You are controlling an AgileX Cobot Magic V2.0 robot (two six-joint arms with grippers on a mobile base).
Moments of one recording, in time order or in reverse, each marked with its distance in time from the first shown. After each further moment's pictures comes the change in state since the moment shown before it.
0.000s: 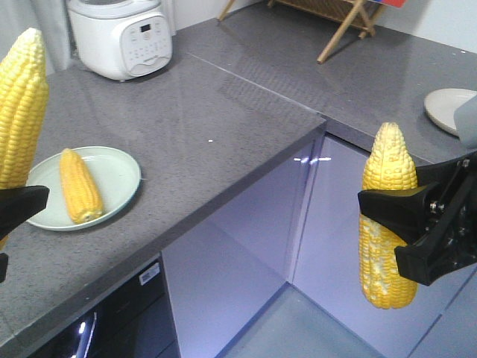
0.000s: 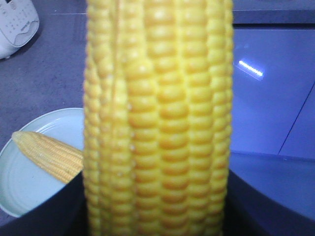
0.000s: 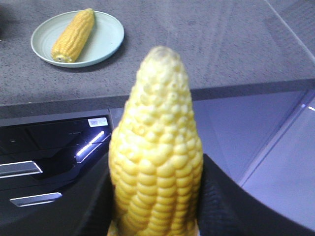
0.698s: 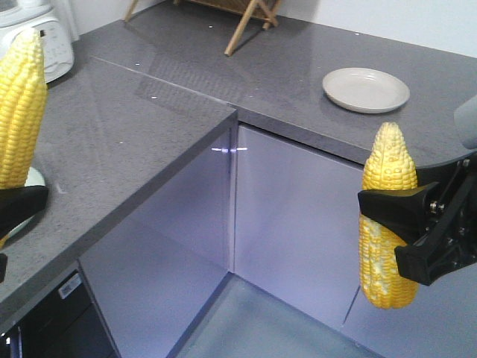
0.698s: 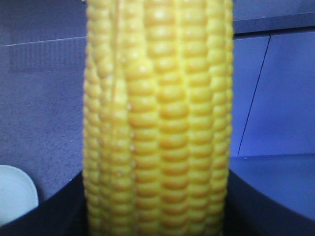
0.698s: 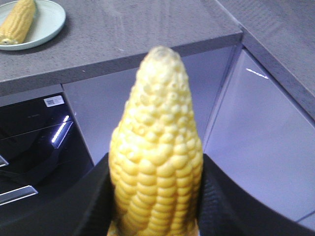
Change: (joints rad) left arm 0.000 0.000 0.000 0.000 0.000 0.000; right arm 0.000 0.000 0.000 0.000 0.000 0.000
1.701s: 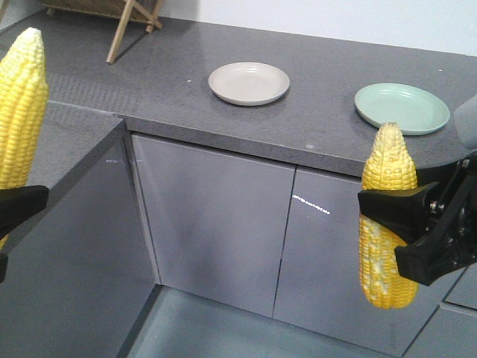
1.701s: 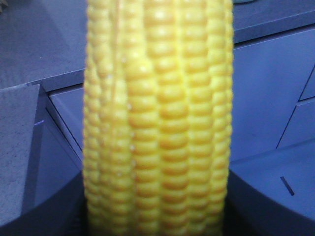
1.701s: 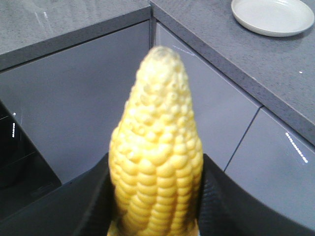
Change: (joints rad) left arm 0.000 0.000 0.000 0.000 0.000 0.000; right arm 0.000 0.000 0.000 0.000 0.000 0.000
